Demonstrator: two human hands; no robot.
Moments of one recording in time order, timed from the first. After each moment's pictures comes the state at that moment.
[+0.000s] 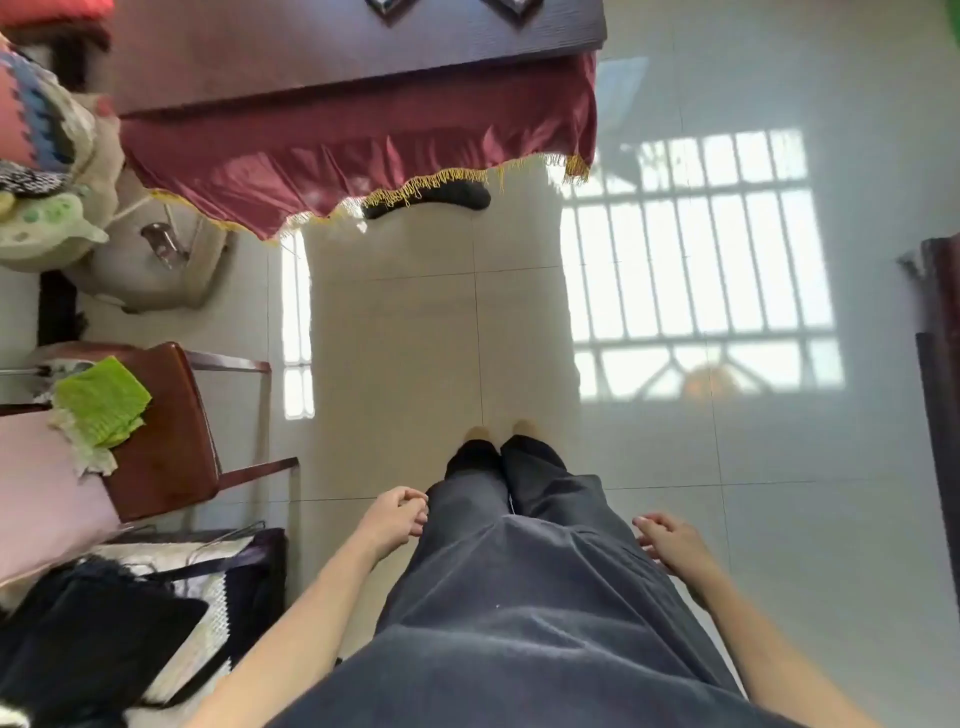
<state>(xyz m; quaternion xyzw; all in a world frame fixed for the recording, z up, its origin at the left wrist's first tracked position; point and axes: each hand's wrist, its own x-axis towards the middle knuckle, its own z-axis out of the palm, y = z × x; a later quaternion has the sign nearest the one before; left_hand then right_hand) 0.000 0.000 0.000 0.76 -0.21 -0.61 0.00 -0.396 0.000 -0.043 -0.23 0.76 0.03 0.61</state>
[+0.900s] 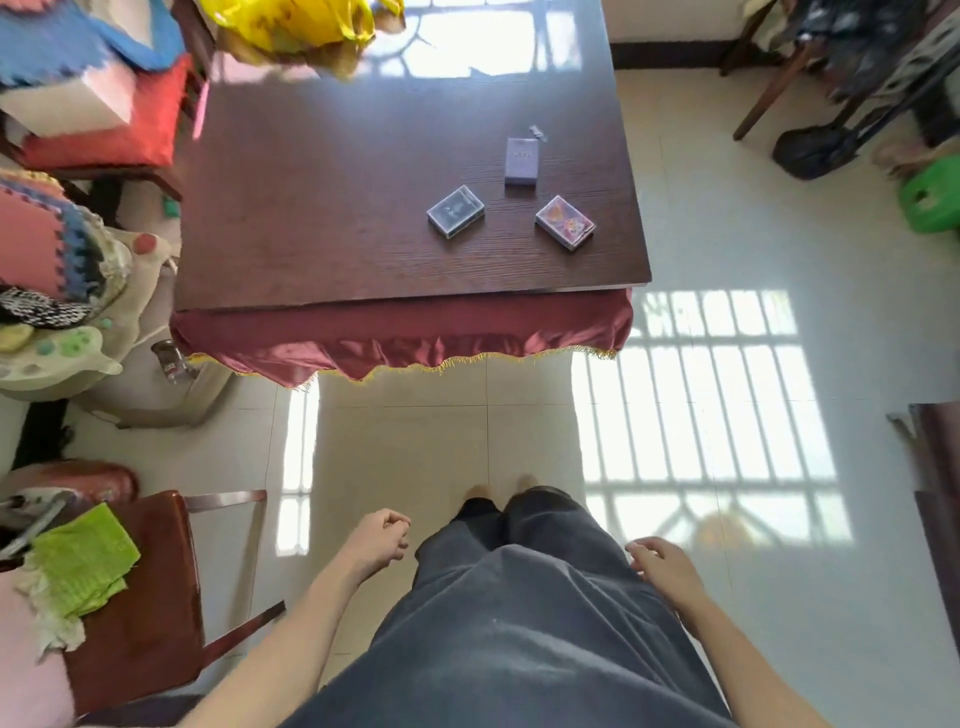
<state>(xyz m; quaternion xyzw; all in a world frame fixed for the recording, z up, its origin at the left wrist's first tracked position) 0.137 -0.282 0.008 0.78 -0.24 -0.58 0.02 -0.268 -0.292 -0.008 -0.32 0.77 0.00 0.55</state>
